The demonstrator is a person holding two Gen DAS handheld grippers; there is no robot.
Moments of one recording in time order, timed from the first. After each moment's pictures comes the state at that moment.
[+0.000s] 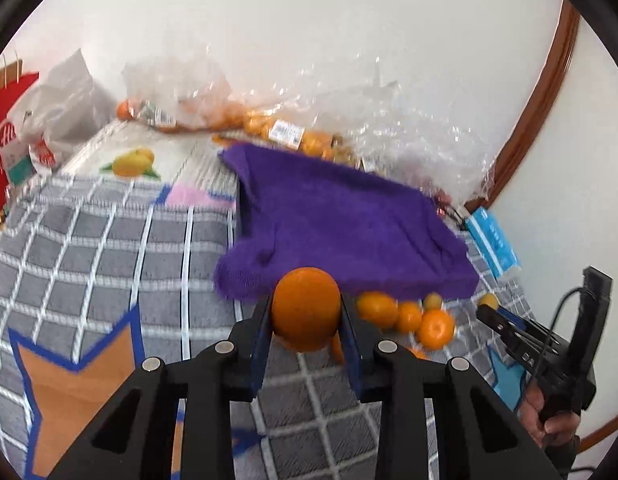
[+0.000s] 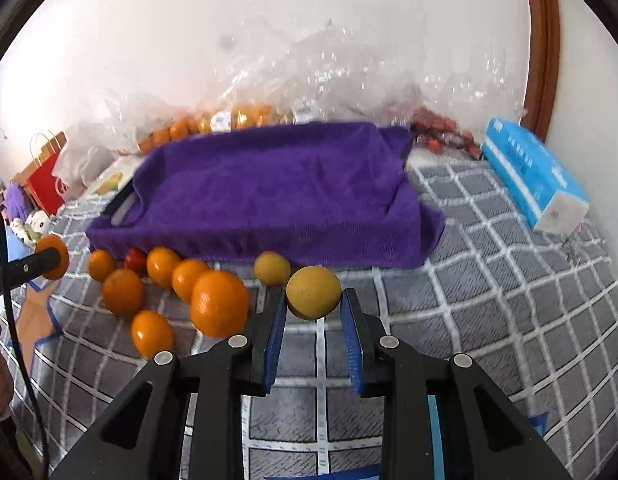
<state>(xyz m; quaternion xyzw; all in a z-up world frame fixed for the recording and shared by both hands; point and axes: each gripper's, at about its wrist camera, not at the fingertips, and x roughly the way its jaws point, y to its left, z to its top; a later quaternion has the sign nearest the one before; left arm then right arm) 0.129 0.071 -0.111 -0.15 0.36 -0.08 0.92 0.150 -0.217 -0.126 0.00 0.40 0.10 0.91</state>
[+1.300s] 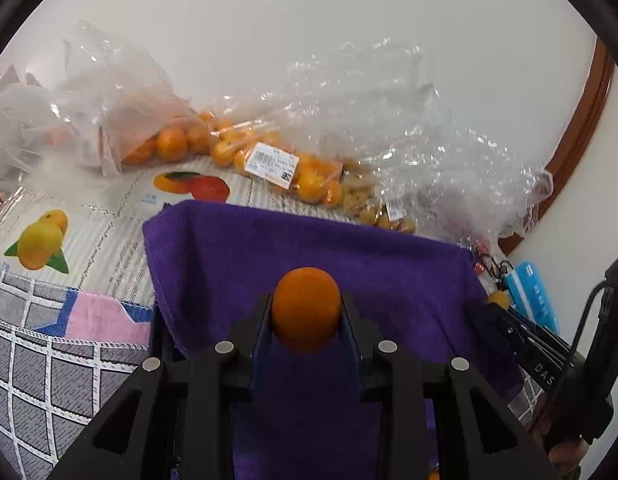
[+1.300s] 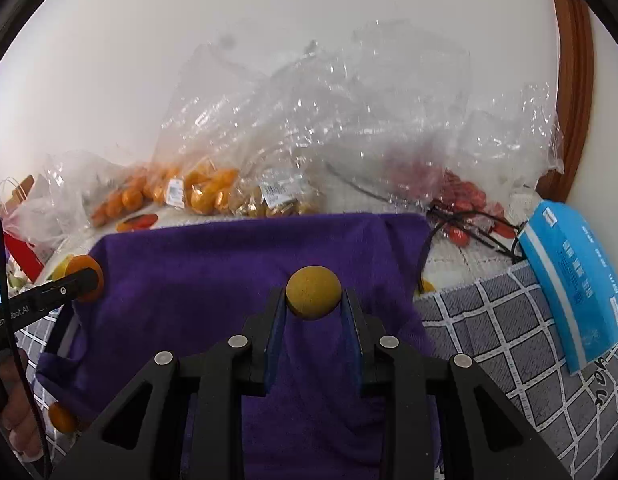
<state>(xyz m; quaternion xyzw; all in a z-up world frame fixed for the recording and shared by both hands) 0.288 0.040 -0.133 -0.15 0.38 -0.07 0.91 0.298 -0.212 -0.133 0.02 0.38 0.07 0.92</state>
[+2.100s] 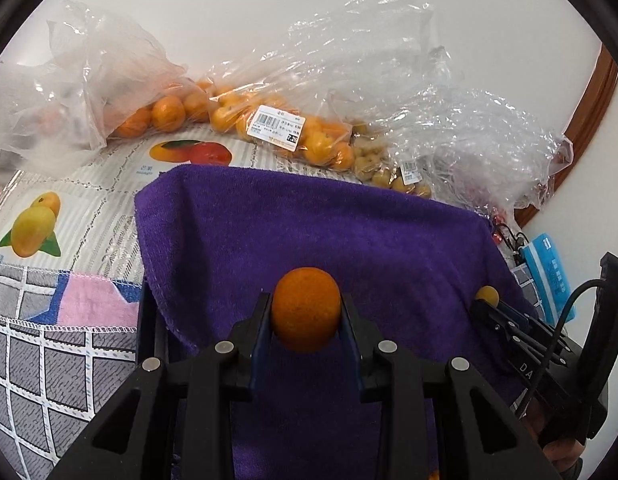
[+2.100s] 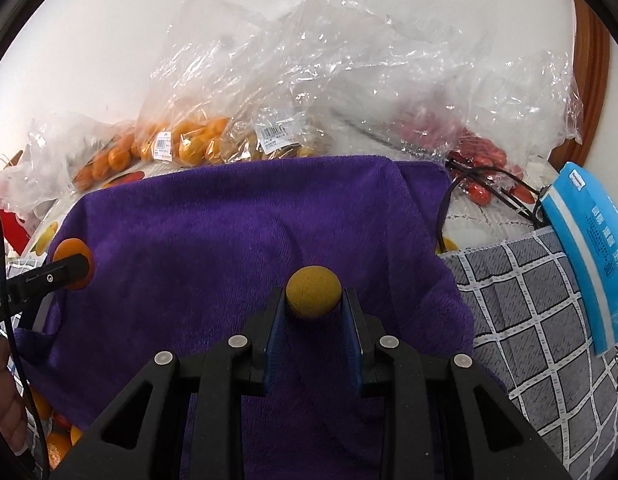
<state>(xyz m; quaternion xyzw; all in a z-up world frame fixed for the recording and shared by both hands) 0.299 0.035 -0.148 -0.13 0.43 -0.06 0.89 0.311 -0.204 -0.167 0.00 0.44 0.07 0.90</state>
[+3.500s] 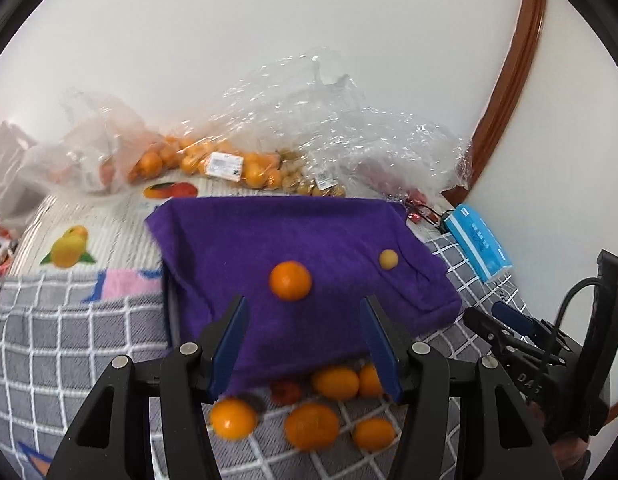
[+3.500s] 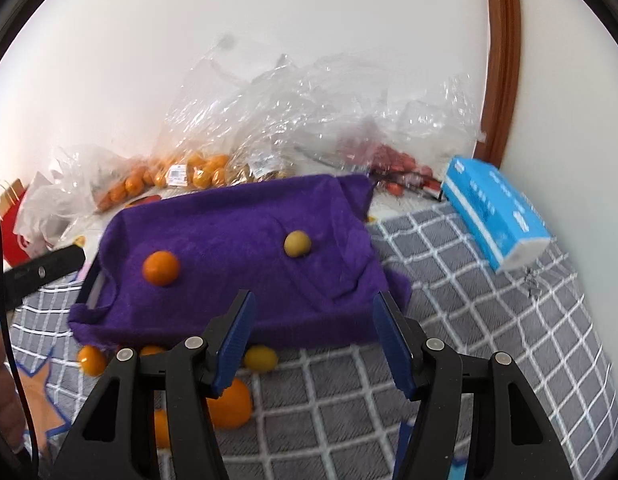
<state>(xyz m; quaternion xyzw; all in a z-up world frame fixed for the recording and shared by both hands) 0.191 0.026 -0.076 -0.09 0.37 -0.13 0.91 0.180 -0.207 -0.091 0.03 0.40 0.00 0.92</state>
